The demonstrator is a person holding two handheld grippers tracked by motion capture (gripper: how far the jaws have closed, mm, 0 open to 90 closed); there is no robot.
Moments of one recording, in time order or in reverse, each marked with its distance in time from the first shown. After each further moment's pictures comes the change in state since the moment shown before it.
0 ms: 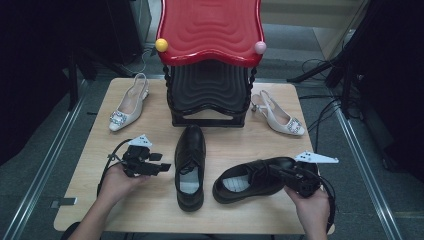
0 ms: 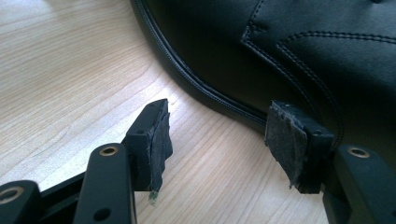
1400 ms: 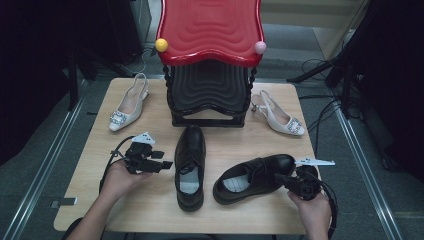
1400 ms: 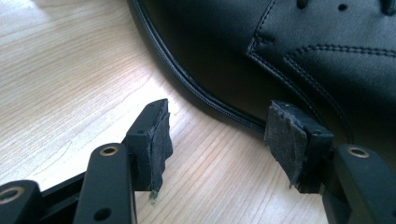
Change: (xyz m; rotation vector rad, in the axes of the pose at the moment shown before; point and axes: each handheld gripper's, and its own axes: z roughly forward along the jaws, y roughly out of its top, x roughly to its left) left arm 0.001 0.007 0.005 0.018 -0.001 0.027; right arm -0.028 -0.025 0.018 0.136 -0.060 0.106
